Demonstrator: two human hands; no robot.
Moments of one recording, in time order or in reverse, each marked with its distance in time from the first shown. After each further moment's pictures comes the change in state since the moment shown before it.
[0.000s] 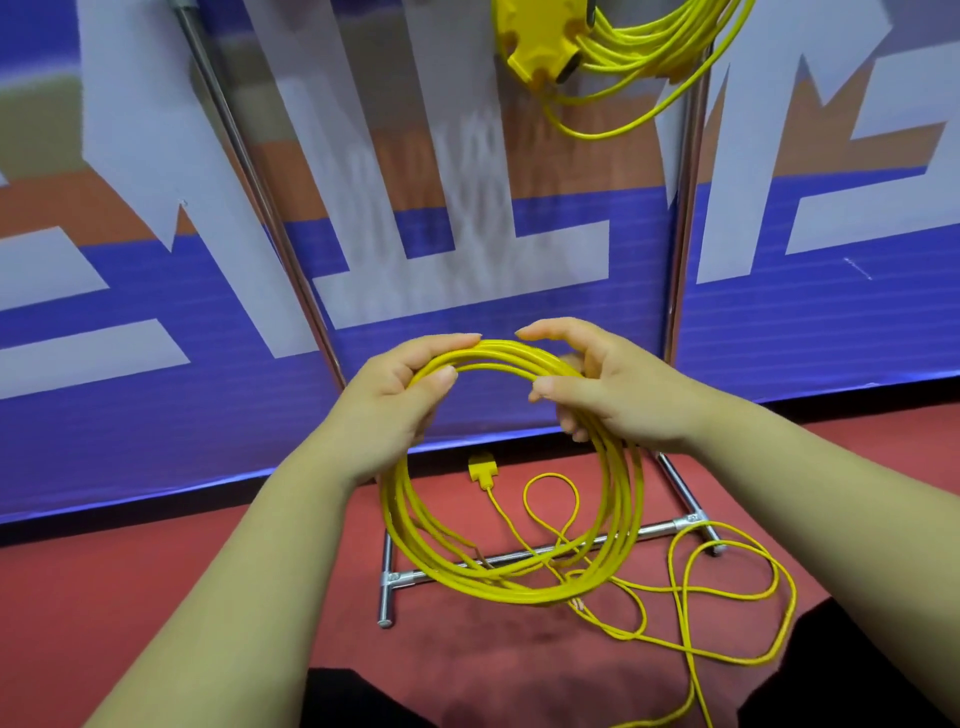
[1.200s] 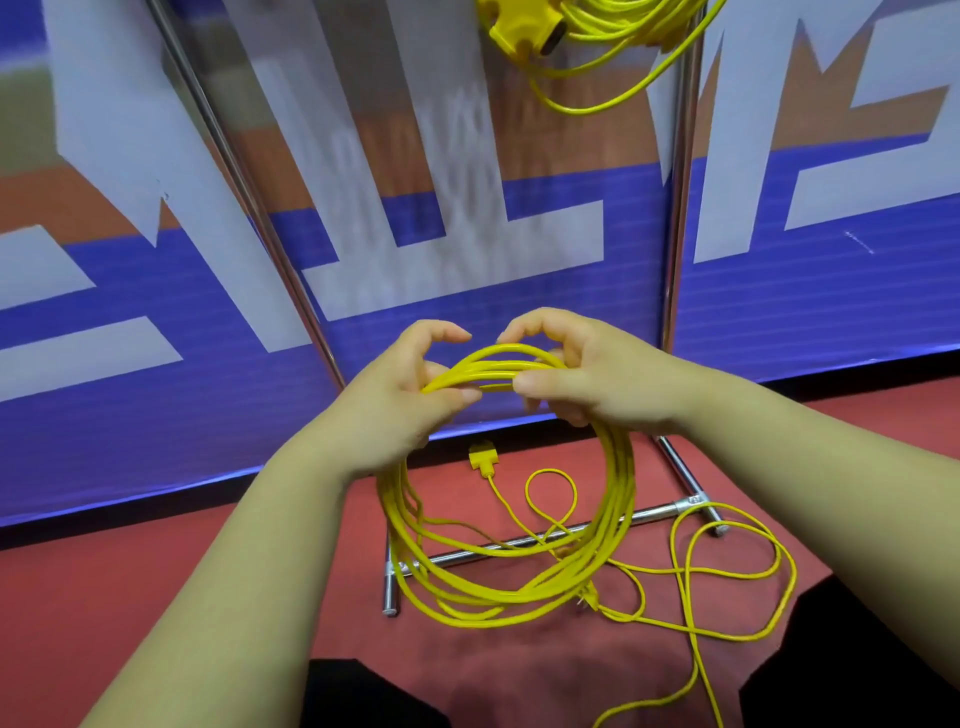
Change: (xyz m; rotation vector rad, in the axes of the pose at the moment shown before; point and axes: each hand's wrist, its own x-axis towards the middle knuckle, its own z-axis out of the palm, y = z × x) left_hand 0.002 0.008 0.007 0.126 -0.115 -0.114; right_hand 0.002 -0.006 0.003 0.025 -0.130 -0.015
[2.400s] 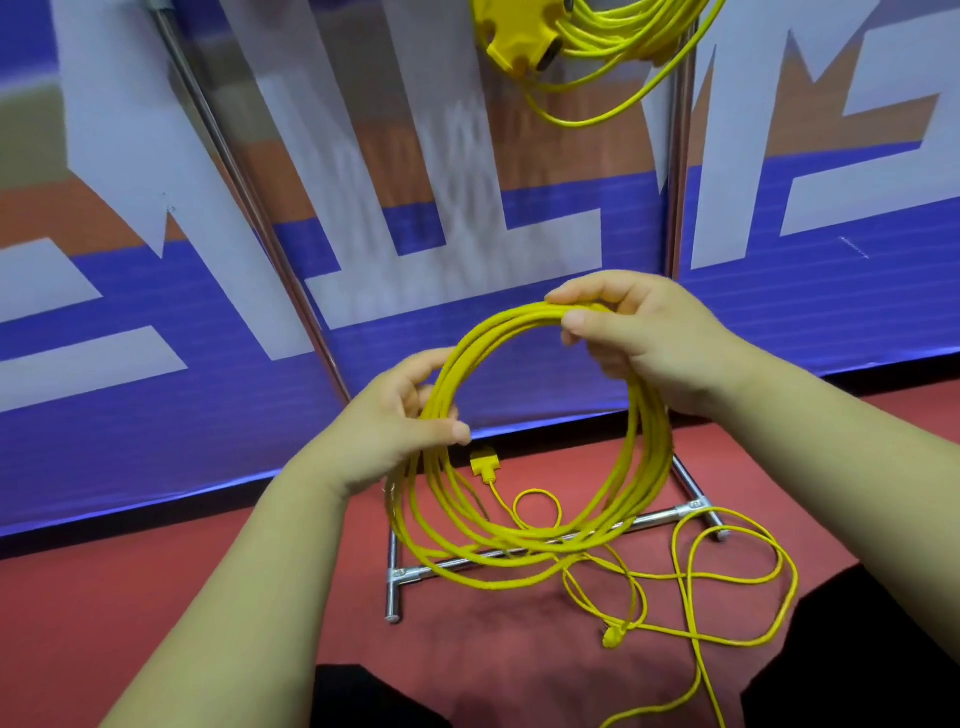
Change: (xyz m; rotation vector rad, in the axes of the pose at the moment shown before) left_hand -0.006 -0.012 -0.005 -0.149 -0.086 0.015; right_hand -0.010 -0.013 -0.024 0.185 0.335 -0.105
